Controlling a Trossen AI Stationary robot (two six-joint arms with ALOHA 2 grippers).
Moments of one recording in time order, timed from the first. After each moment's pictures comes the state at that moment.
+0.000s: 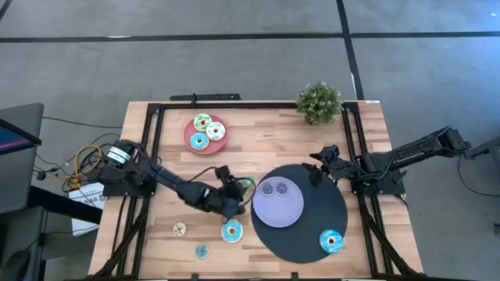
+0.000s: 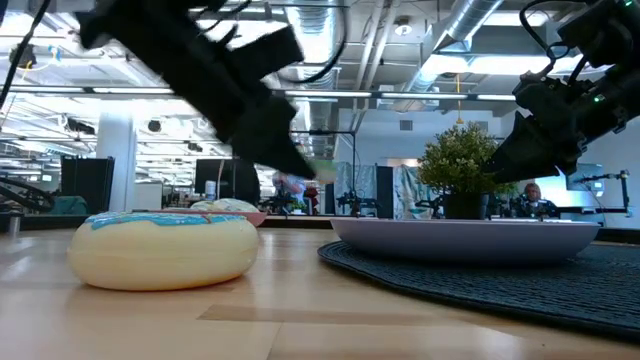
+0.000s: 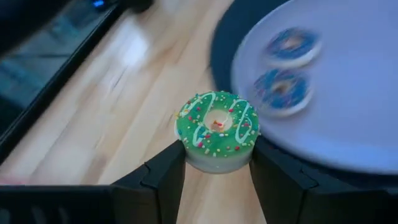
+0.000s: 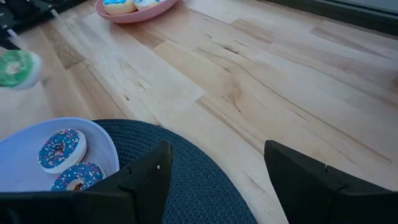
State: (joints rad) left arm -0.36 1.81 0.96 0.04 -0.81 -0.25; right arm 0.19 0.78 0.21 -0.12 0.60 0.63
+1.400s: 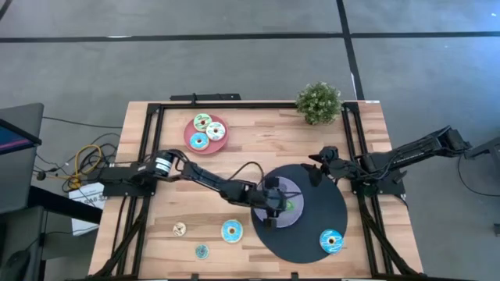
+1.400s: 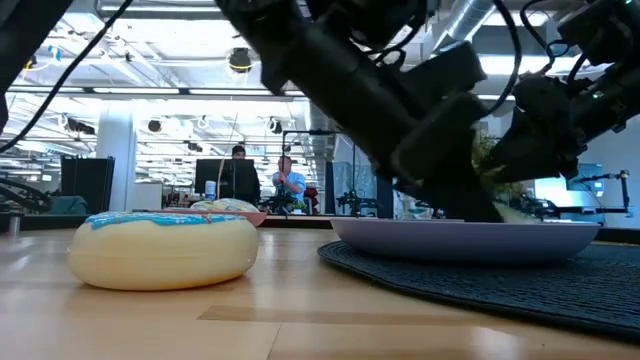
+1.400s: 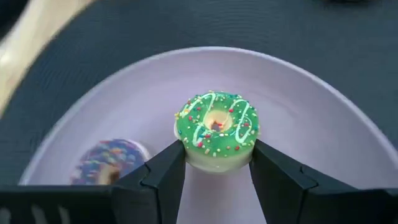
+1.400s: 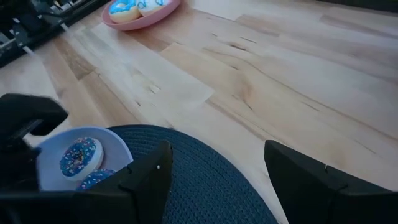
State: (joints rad) left arm -0.22 2.25 1.52 0.05 -0.21 -0.01; right arm 0.19 0.78 0.21 -0.10 0.58 0.71
